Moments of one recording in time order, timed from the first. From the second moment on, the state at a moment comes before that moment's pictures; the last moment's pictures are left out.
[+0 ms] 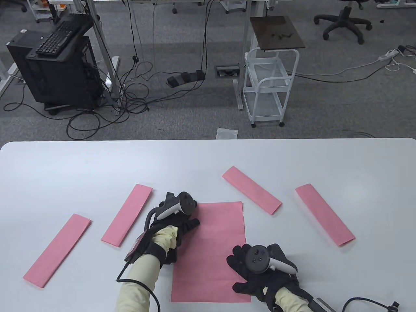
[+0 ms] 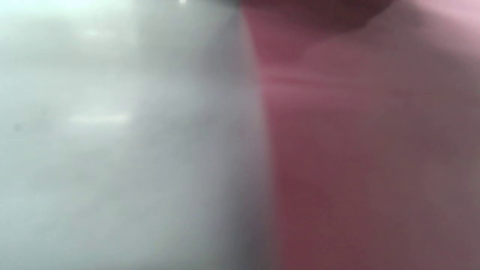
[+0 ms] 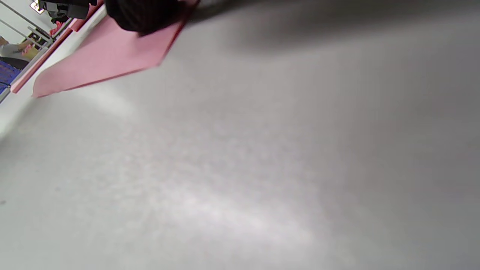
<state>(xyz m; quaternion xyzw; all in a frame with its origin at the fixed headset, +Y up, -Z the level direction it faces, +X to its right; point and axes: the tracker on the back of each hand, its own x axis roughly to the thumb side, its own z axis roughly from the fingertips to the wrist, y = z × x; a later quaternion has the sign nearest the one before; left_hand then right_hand) -0.130 -0.785 -0.430 -0.32 -0.08 0.07 0.94 0.135 -0.804 -0.273 0.19 0.36 0.90 0.18</state>
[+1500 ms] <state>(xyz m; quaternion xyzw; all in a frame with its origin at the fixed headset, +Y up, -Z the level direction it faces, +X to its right) -0.156 -0.745 -0.245 -0.15 -0.14 0.25 0.95 0.343 -0.764 -0.409 -0.31 0.22 0.91 0.18</state>
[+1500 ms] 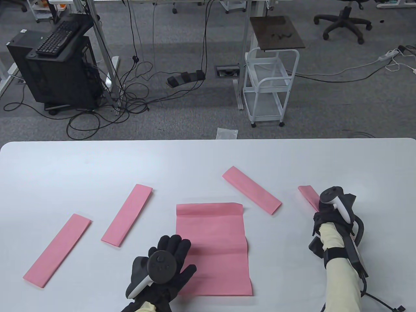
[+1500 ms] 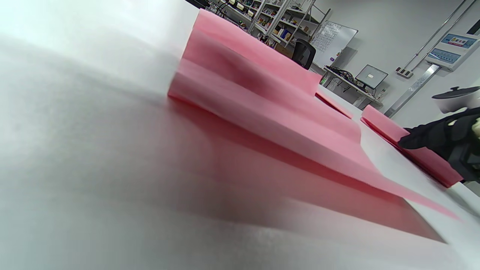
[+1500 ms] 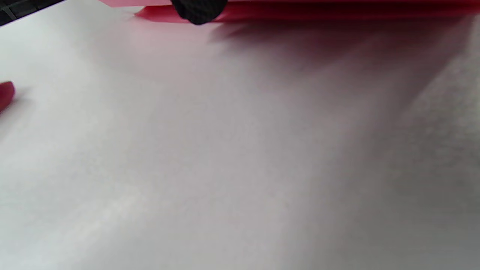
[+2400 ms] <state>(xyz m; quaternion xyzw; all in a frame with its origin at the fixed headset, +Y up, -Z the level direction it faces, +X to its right) -0.125 -0.750 -0.276 -0.22 -0.17 0.55 0.79 0.123 -0.709 -0.295 0.20 0.12 0.63 0.74</state>
